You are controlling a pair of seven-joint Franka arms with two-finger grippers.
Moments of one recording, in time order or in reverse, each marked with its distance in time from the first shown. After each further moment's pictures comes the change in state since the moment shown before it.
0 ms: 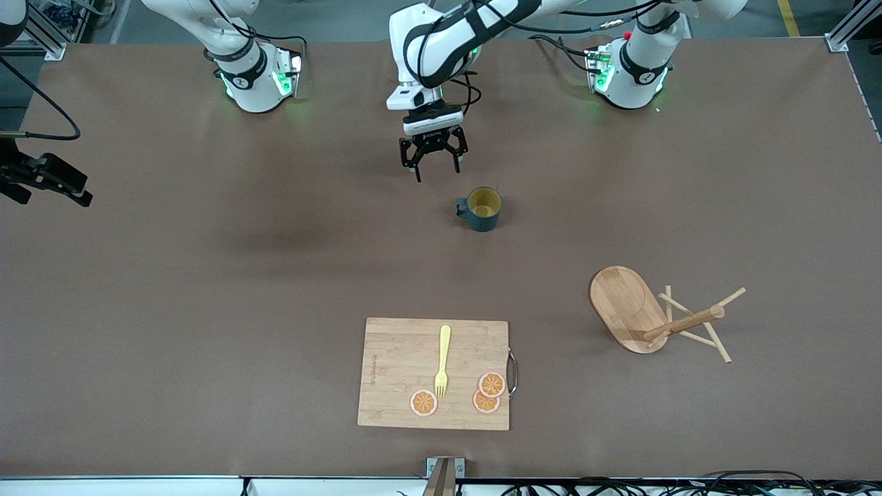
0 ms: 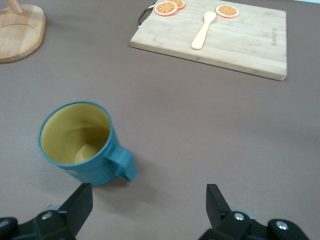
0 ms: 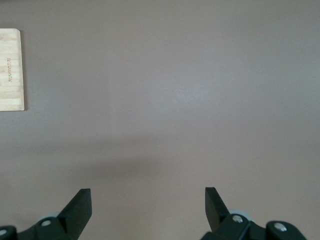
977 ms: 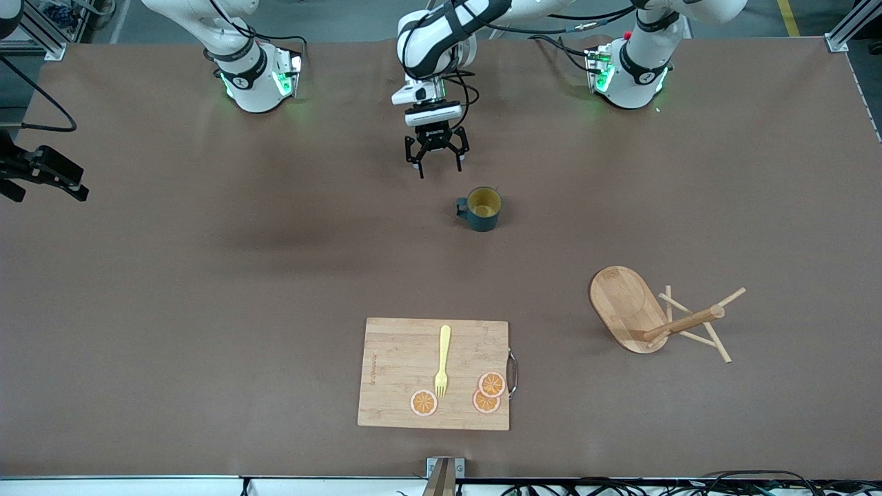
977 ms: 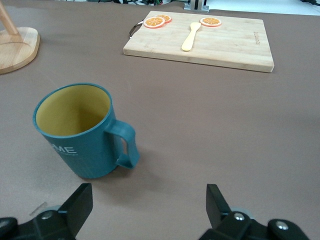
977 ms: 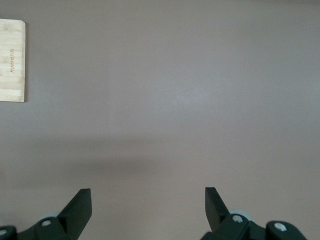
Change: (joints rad) left arm -0.125 0.052 0.064 -0.080 0.200 -0.065 -0.154; right arm 0.000 -0.008 -0.010 0.000 0.000 0.000 -0.079
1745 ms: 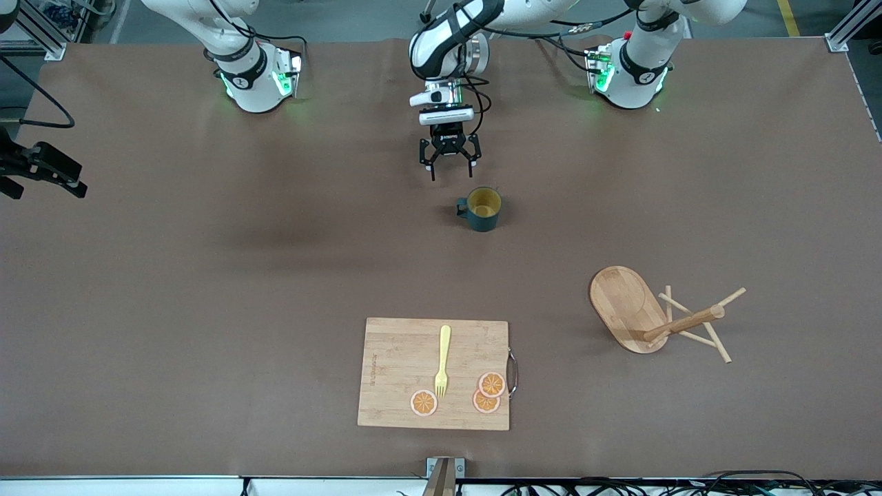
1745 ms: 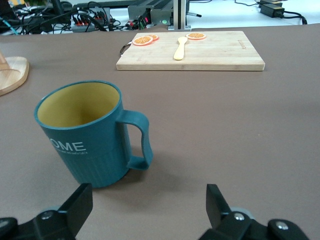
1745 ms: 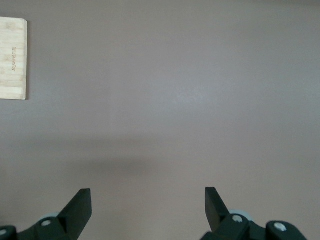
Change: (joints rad) left arm -0.080 0.025 0.096 -0.101 0.187 -0.039 -0.094; right arm 0.001 -0.003 0.002 0.017 0.000 -0.015 -0.005
